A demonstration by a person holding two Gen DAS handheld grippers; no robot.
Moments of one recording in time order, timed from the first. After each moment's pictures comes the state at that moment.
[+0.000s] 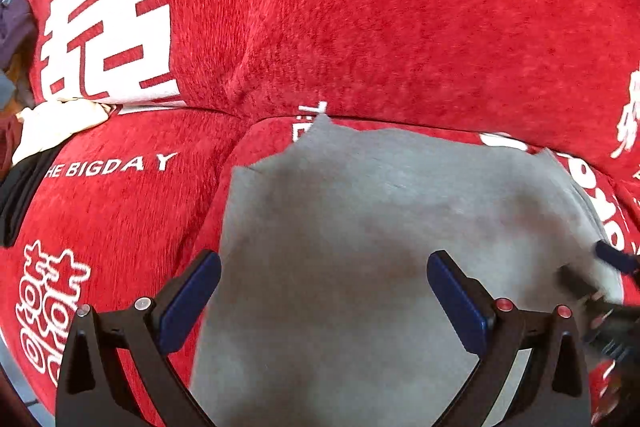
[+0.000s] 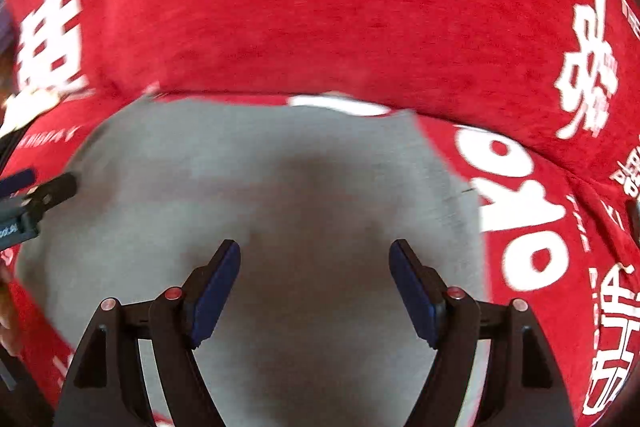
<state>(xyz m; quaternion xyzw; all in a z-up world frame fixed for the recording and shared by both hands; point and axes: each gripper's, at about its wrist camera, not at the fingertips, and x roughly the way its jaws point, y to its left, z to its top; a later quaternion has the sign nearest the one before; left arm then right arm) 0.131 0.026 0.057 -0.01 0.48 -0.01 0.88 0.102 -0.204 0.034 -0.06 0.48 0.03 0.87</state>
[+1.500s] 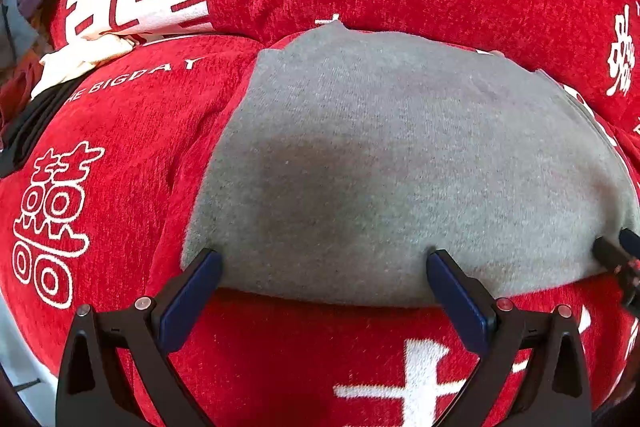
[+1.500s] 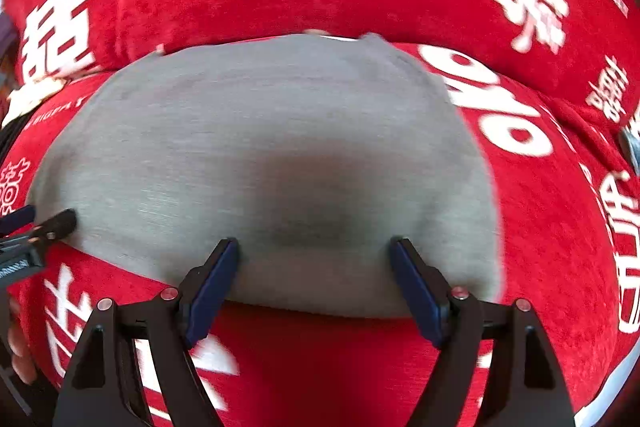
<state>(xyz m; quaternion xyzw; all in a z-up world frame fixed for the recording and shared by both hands) 0.034 0.041 0.010 -0.01 0.52 0.00 0.86 0.010 -0.231 -0.003 -0.01 0.48 -0.02 0.88</state>
